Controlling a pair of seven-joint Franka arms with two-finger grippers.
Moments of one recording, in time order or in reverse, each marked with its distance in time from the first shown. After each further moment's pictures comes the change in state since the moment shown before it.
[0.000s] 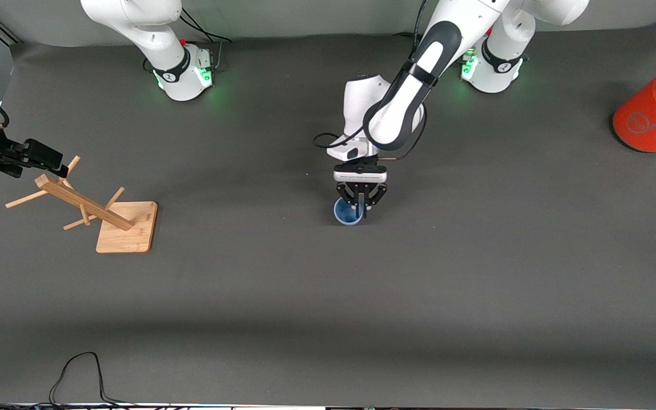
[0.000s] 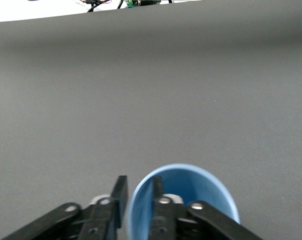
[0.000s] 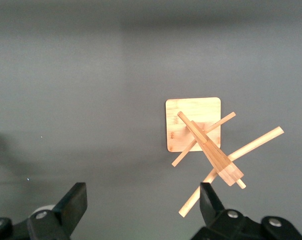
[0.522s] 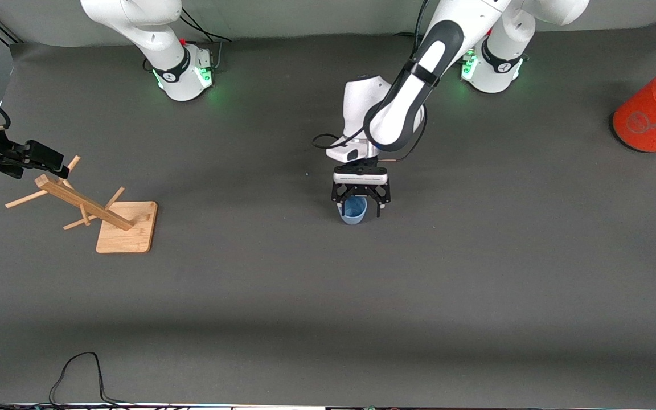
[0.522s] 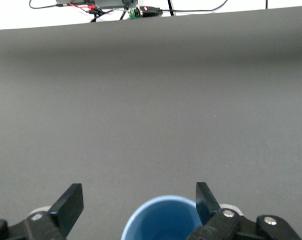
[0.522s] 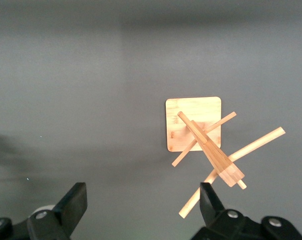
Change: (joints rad) left arm 0.019 -0.003 0.006 0.031 -0.016 0.015 0.005; right arm 0.000 0.005 0.000 0.000 0.000 0.000 0.000
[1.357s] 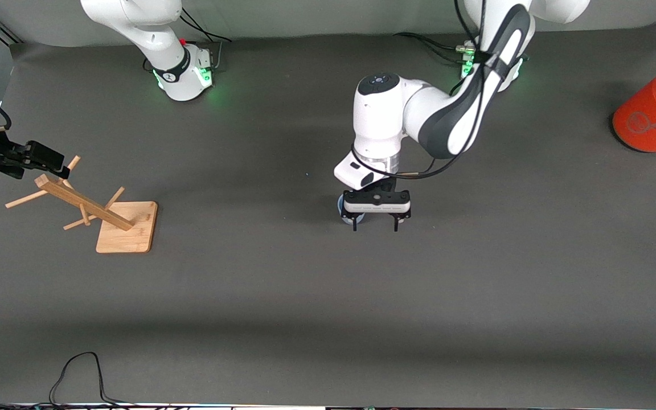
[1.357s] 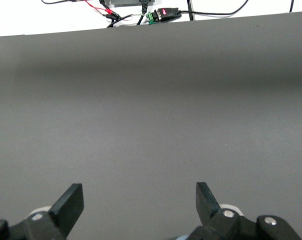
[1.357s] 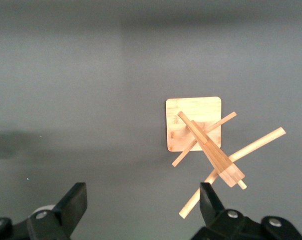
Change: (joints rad) left arm 0.080 -0.077 0.000 0.255 -0.889 -0.267 0.954; right arm 0.000 0.001 0.000 0.000 0.000 0.000 0.000
